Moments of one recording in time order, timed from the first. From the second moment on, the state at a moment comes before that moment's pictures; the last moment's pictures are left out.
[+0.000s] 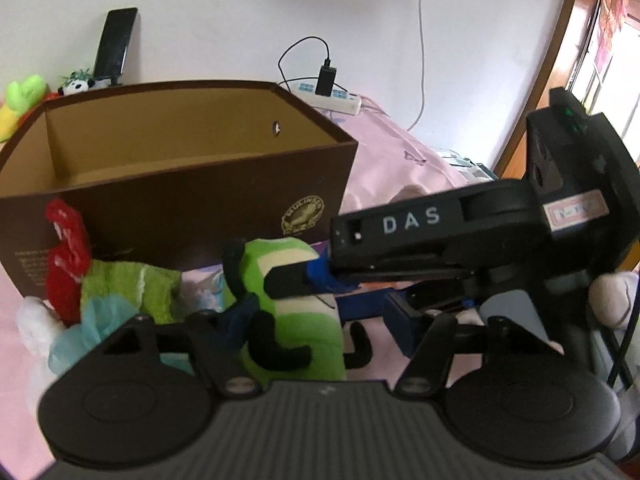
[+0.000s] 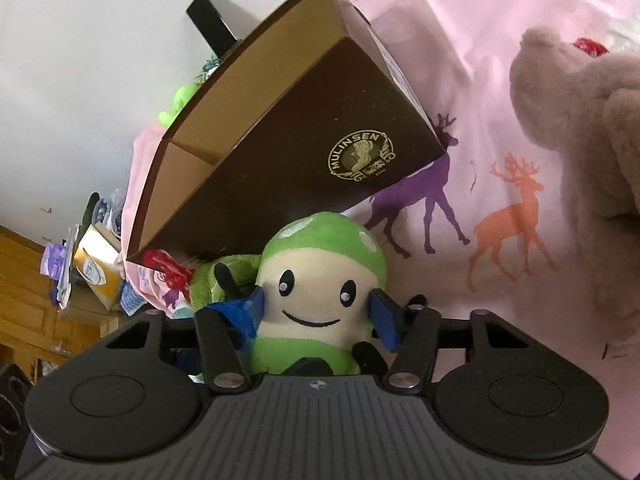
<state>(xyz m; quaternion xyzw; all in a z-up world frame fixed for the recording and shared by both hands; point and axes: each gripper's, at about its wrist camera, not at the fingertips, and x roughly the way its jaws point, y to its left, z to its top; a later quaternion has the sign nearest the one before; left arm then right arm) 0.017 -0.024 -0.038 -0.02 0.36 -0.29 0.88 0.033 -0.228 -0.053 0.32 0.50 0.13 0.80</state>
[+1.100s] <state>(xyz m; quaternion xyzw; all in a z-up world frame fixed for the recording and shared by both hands) 0.102 -0.015 0.101 0.00 0.23 -0.30 0.92 0.134 -0.196 0.090 0.15 0.34 0.21 0.90</state>
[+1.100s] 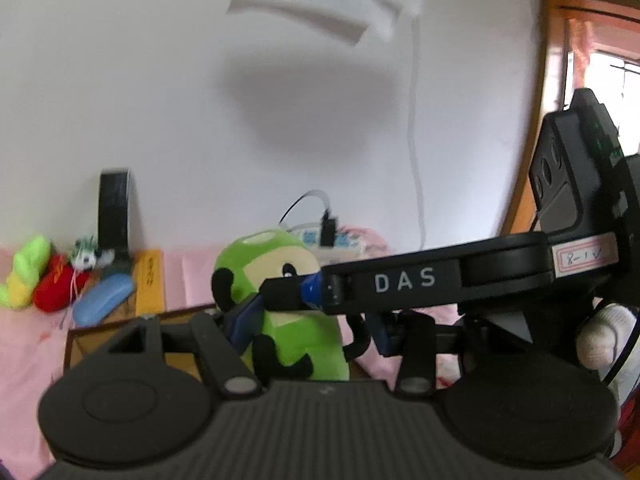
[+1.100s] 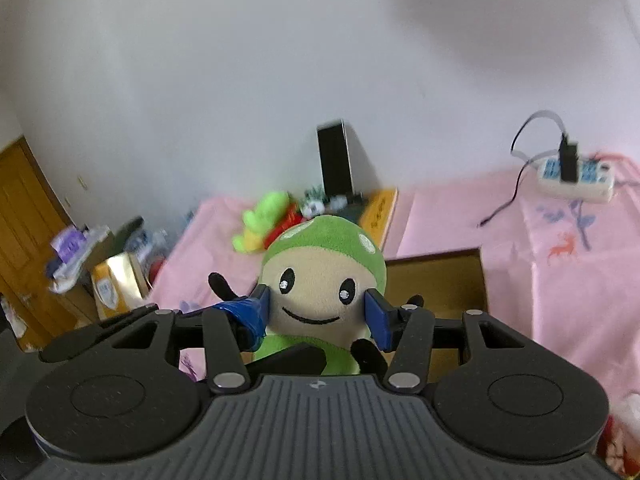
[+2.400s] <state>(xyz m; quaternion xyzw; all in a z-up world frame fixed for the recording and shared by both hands) 0.231 0.046 0.000 -0.07 0.43 -0.19 0.88 0.241 -0.201 -0.021 0.21 0.52 0.19 0.80</state>
